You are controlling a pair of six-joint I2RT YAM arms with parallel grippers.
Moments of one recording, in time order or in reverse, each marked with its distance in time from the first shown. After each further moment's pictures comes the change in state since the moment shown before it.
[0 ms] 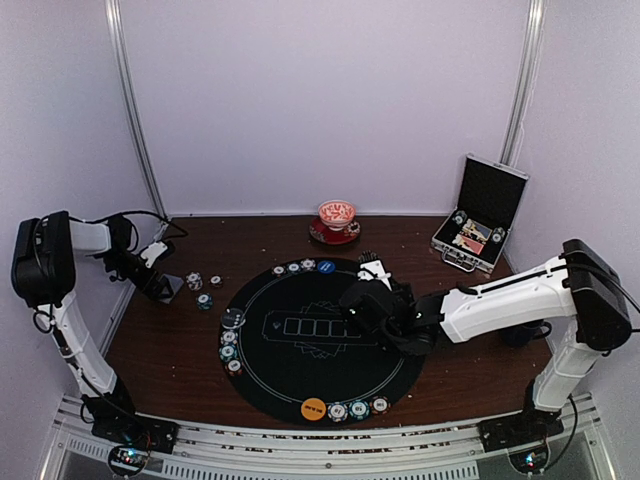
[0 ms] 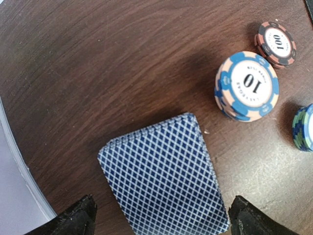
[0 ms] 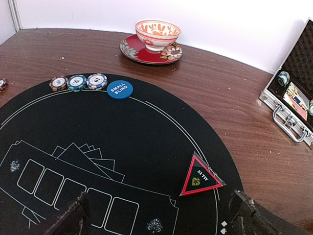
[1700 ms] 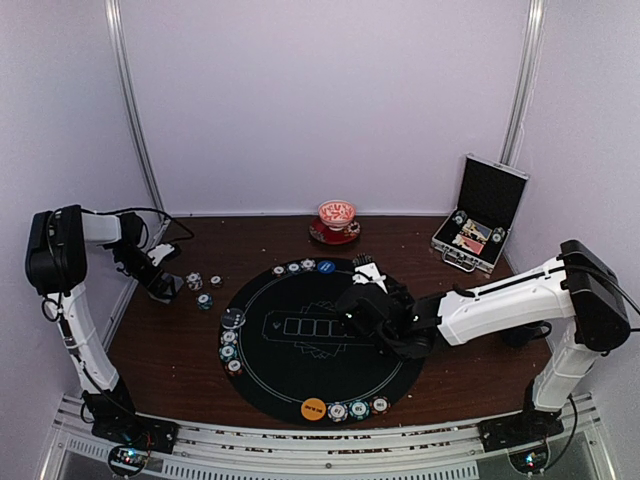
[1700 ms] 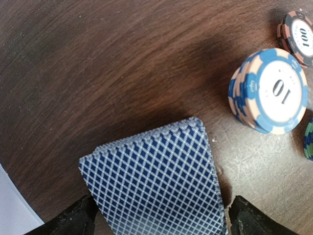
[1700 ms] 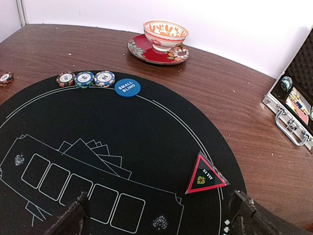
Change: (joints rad) left arm -0.045 0.135 0.169 -0.179 -0.093 -0.072; right arm 0.024 0.013 0.014 -0.006 0.006 -0.019
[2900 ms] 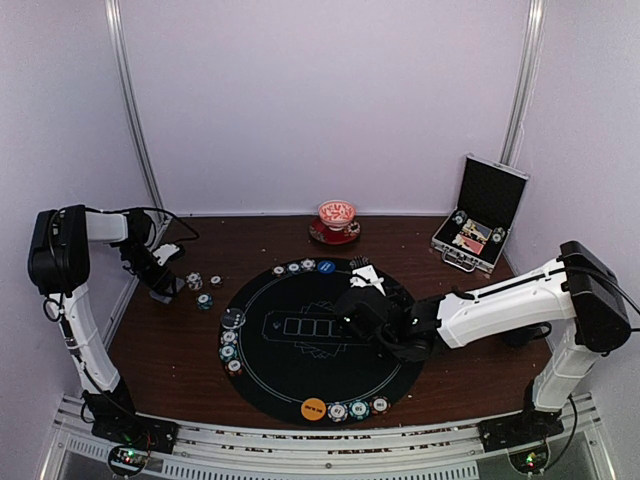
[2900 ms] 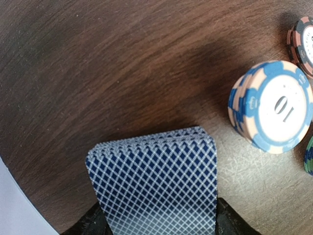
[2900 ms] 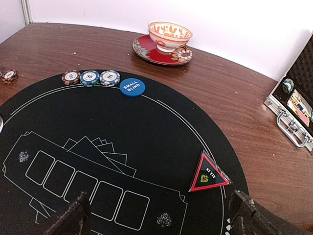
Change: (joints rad) left arm -0.056 -0.005 -0.001 0.001 -0.097 -0.077; right arm 0.019 0.000 0.002 -0.001 0.006 -0.003
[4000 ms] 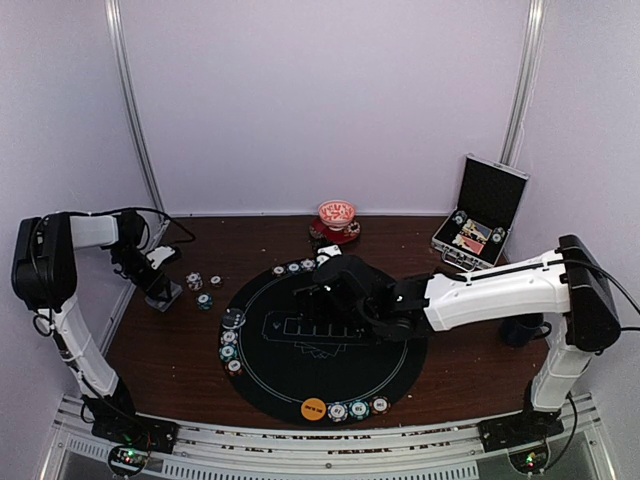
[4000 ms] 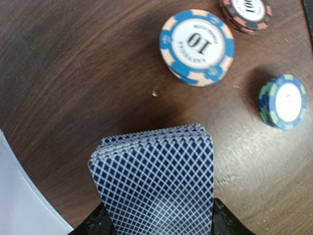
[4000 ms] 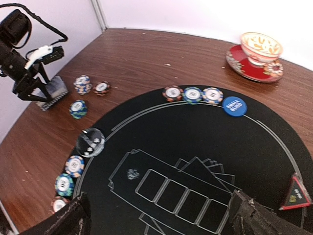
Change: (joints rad) left arm 0.002 -0.167 -0.114 -0.058 0.033 0.026; right arm 0.003 0.050 0.216 0.010 -0.326 0.002
